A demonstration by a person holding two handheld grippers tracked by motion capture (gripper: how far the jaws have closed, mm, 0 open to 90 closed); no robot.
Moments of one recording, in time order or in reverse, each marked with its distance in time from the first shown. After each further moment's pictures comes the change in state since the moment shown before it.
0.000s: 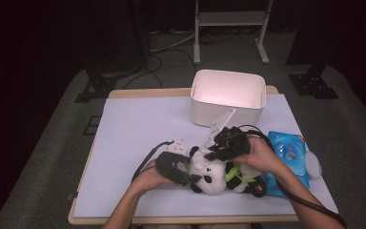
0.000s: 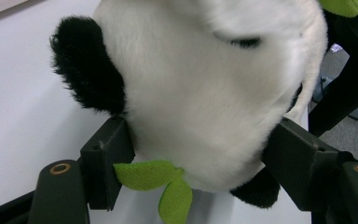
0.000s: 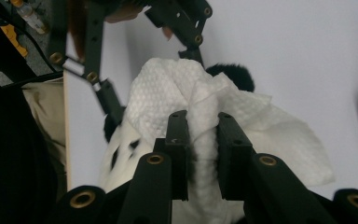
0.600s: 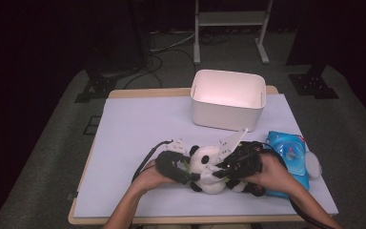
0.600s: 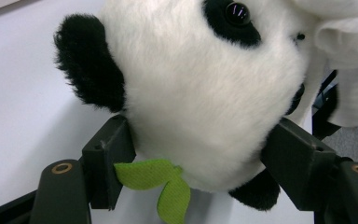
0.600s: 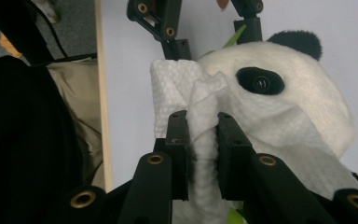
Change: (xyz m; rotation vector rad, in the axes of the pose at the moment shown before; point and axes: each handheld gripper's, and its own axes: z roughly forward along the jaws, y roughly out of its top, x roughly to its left) left arm 0.003 -0.001 0.001 -0.006 0.005 -0.030; right arm 0.041 -0.027 -0.009 0.003 0.007 -0.034
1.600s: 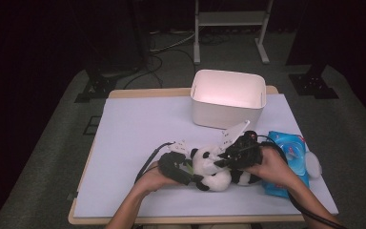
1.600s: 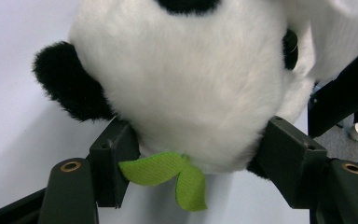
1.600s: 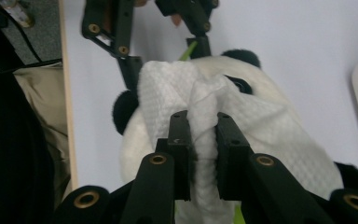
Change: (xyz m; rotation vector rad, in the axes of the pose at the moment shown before) left arm 0.001 -0.003 0.010 0.019 -0.034 -0.033; right arm -0.019 0.000 -0.003 -0.012 -0.073 0.022
